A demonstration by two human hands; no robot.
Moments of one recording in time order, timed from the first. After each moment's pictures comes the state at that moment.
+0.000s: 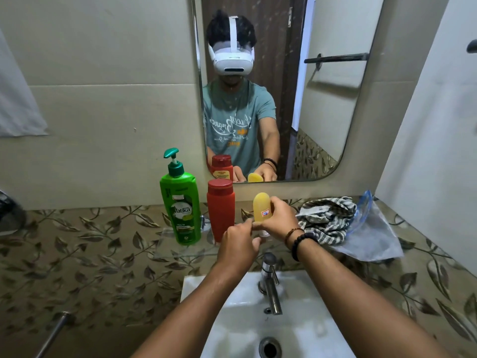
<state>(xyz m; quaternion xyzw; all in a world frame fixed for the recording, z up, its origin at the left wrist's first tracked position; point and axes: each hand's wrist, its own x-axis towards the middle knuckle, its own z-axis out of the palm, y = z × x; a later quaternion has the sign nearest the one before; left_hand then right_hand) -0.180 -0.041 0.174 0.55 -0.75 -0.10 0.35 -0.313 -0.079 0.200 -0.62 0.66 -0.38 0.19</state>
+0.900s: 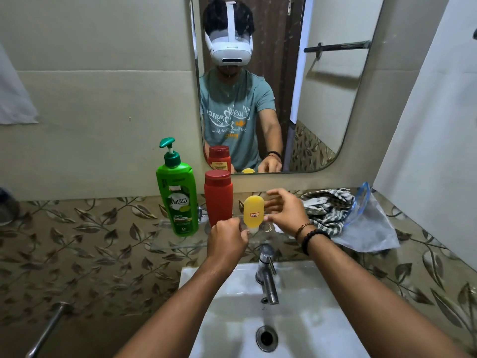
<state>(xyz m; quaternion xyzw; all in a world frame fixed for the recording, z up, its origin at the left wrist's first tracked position) -0.169 -0.047 0.158 0.63 -0.70 -0.09 0.34 -0.339 -0.075 0.191 -0.61 0.60 -0.44 0.27</state>
